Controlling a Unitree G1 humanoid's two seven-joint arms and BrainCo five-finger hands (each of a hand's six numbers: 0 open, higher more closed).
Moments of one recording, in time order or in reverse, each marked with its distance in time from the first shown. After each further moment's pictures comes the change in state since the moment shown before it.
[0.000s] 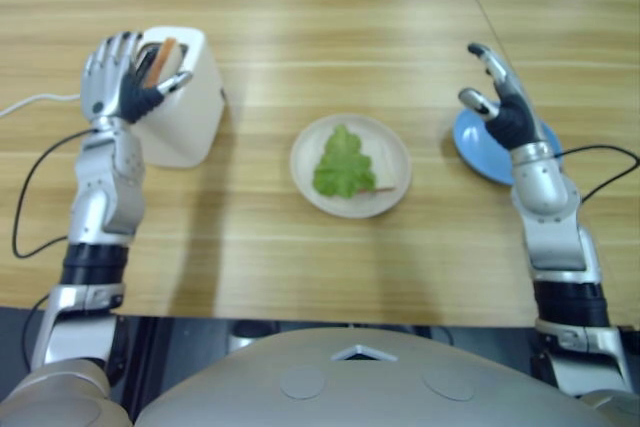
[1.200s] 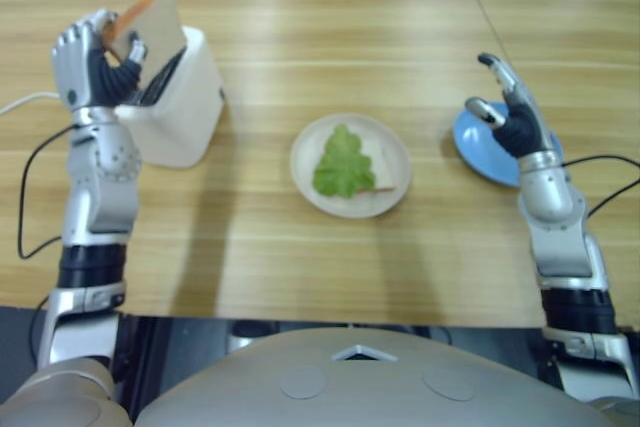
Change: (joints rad) left arm 0.002 -0.065 0.190 -0.219 -0.295 -0.137 0.214; right arm 0.033 -0.010 -0.022 0.007 -0.009 -0.018 -0.019
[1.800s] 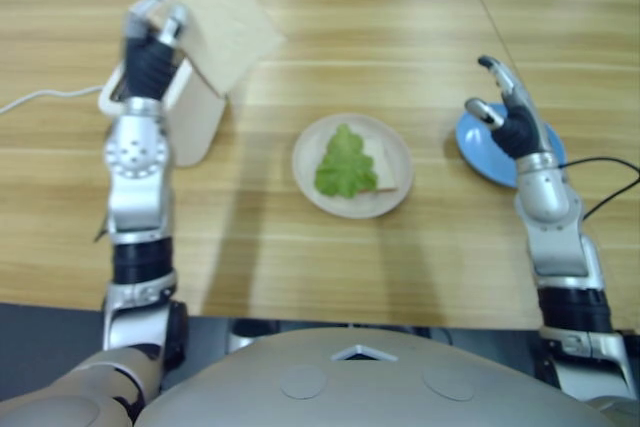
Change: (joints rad) left arm -0.049 -0.301 -0.161 0.080 -0.570 0.008 -0.425; right arm -0.010 0.018 0.002 0.032 0.000 -0.009 -0.012
